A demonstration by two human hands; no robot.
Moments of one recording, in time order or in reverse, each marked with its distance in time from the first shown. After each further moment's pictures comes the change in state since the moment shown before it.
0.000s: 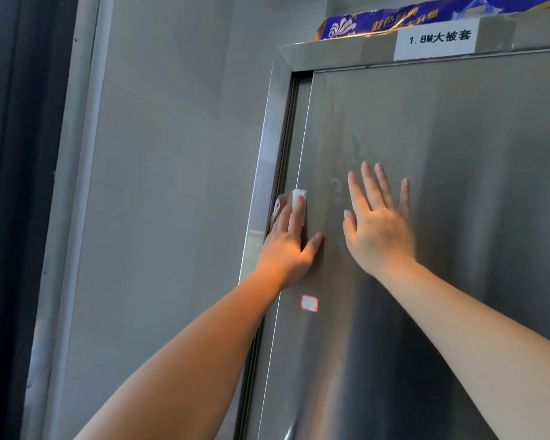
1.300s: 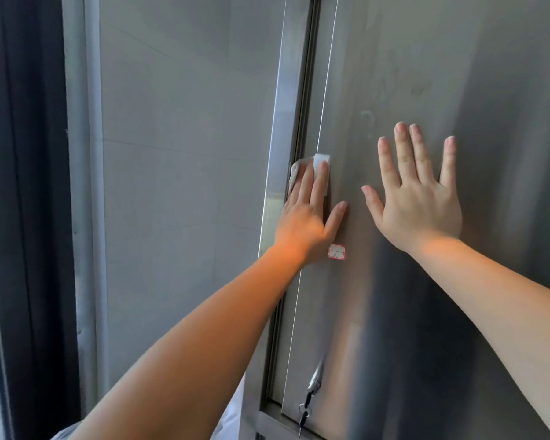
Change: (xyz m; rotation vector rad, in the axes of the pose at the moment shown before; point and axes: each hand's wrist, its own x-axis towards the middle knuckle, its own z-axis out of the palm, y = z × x) left_hand -0.036 -0.016 0.017 0.111 0.041 0.035; right_hand -0.039 0.003 0.037 -0.227 0.078 -0.094
